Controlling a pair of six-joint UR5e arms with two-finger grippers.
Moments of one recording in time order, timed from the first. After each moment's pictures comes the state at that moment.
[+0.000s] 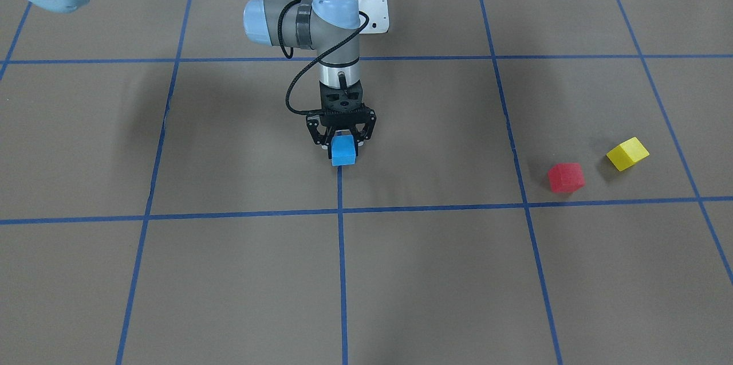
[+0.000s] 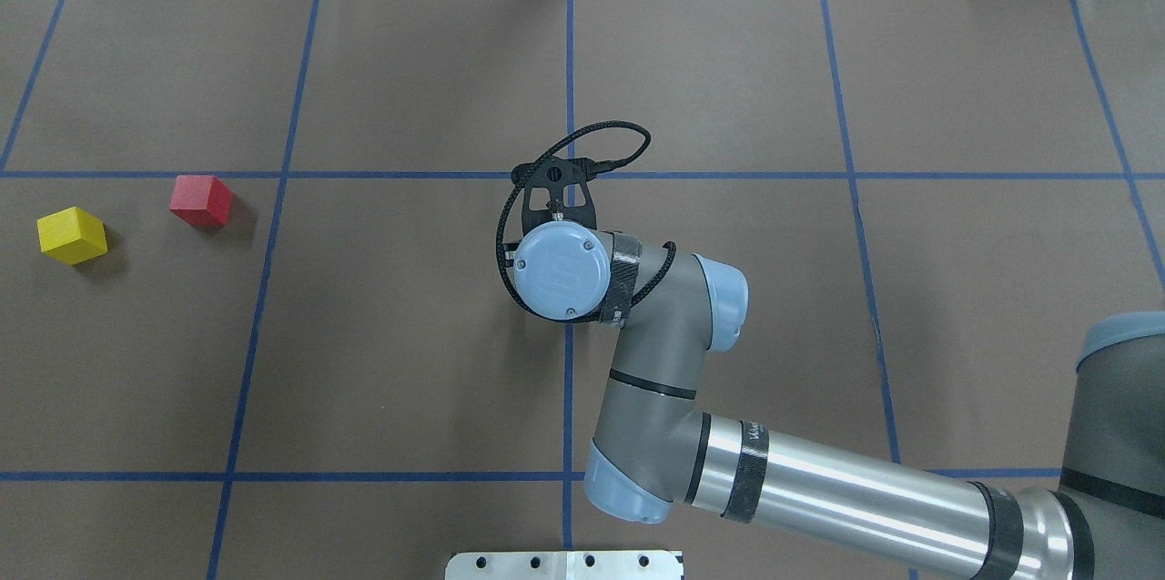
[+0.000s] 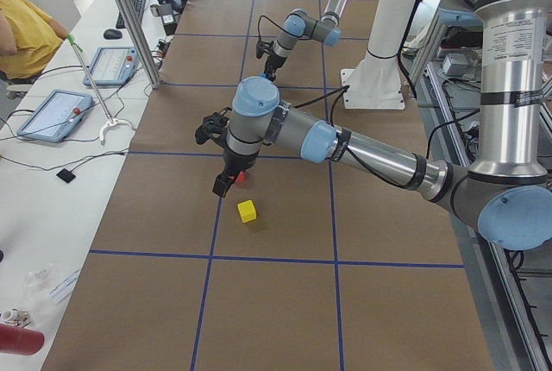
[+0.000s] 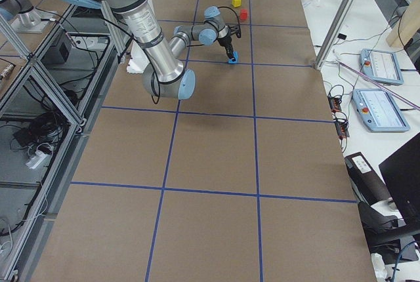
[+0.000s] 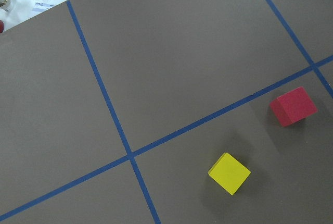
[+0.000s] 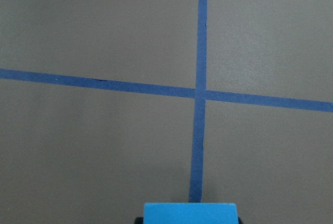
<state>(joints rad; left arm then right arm) -1.54 -1.50 -1.97 -1.66 -2.32 0.14 0.38 -0.76 1.43 -1.38 1.40 1.21</state>
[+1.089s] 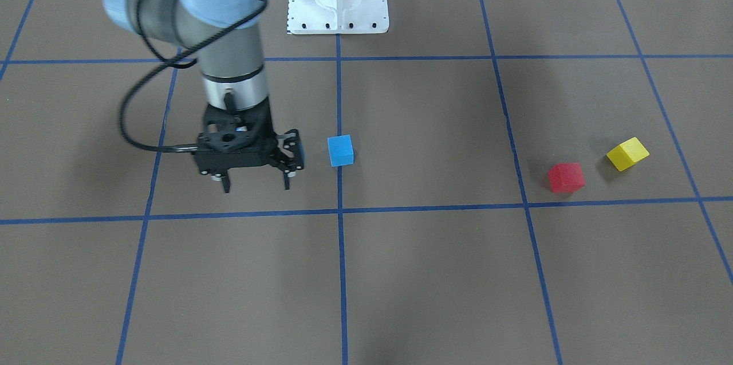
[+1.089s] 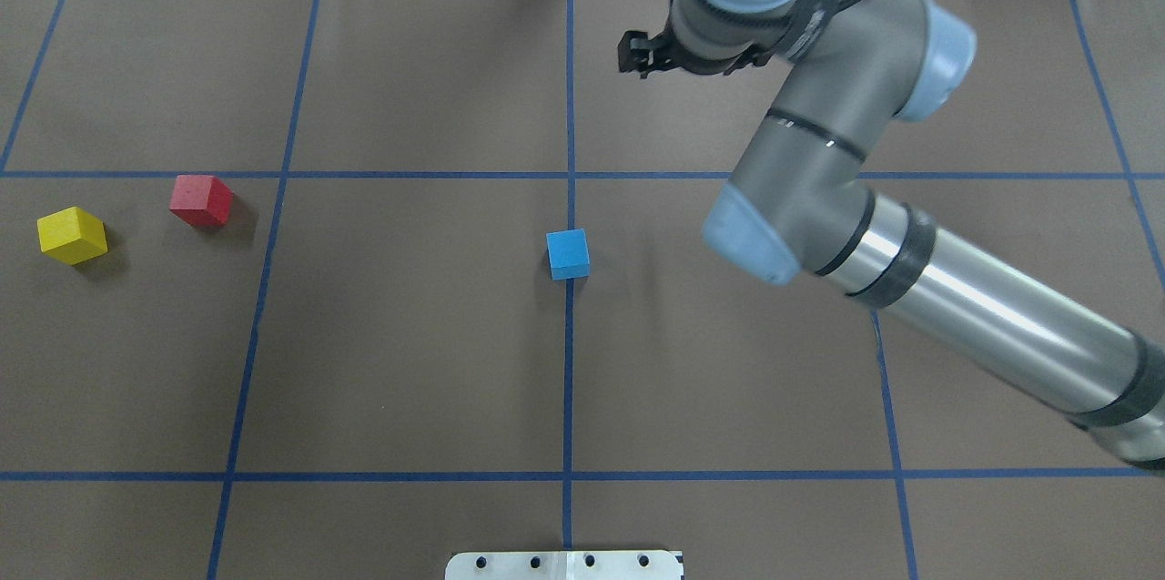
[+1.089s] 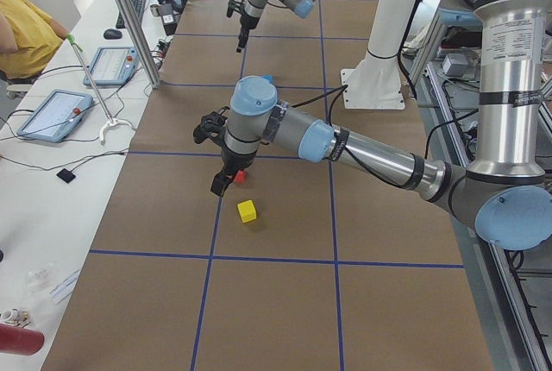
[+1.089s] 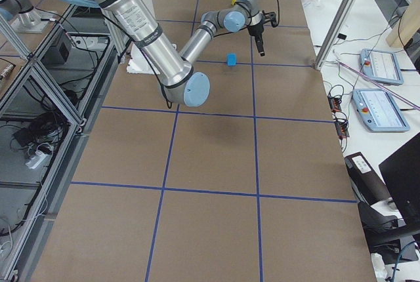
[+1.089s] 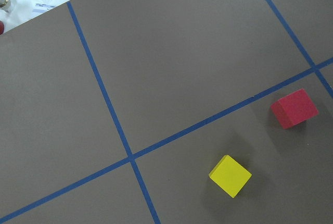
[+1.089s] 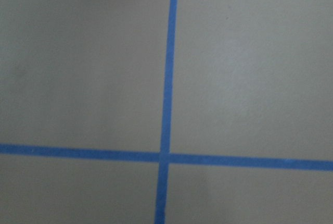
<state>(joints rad) -1.54 -1.52 -1.98 -1.69 -2.32 0.09 0.84 -0.83 1.68 -1.61 1.81 0.92</state>
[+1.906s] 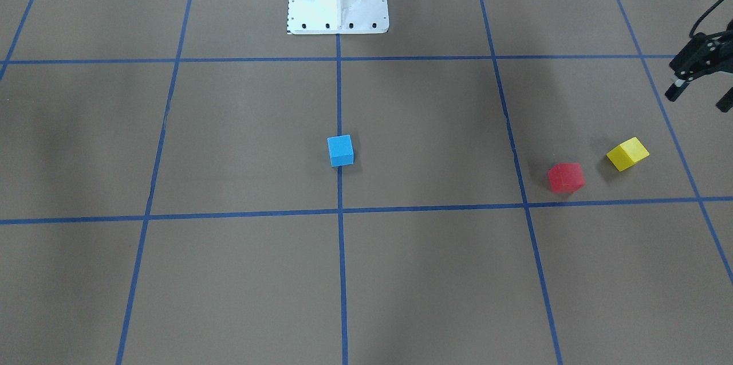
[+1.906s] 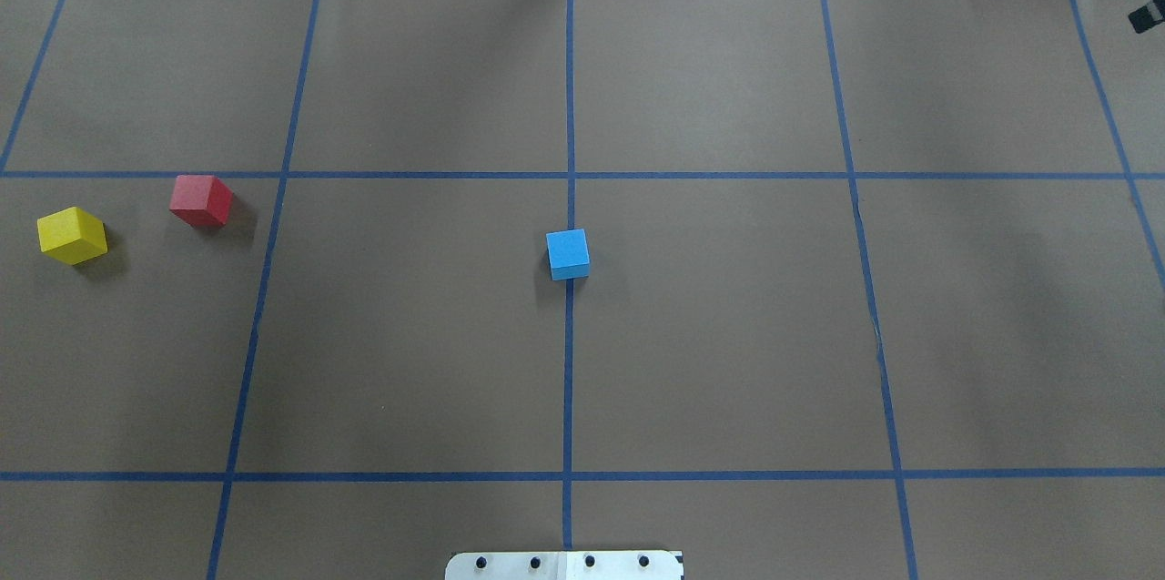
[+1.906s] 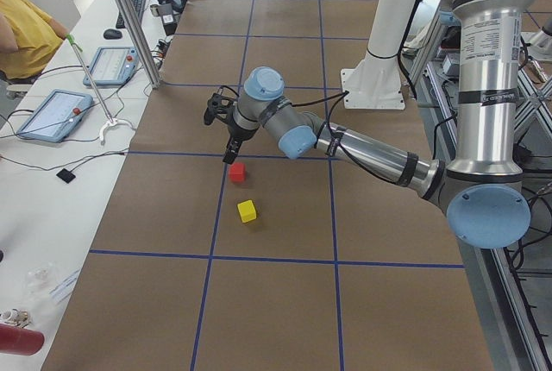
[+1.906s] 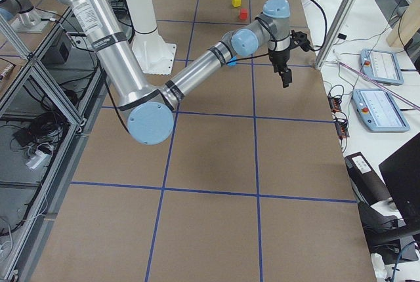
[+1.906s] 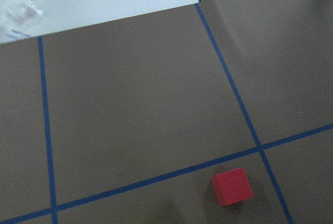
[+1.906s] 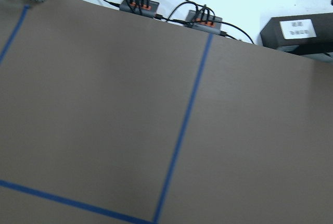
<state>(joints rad) -1.21 -1.52 -1.96 -2.08 -2.17 -0.67 1.47 -1.37 1.82 -1.59 2.35 -0.02</state>
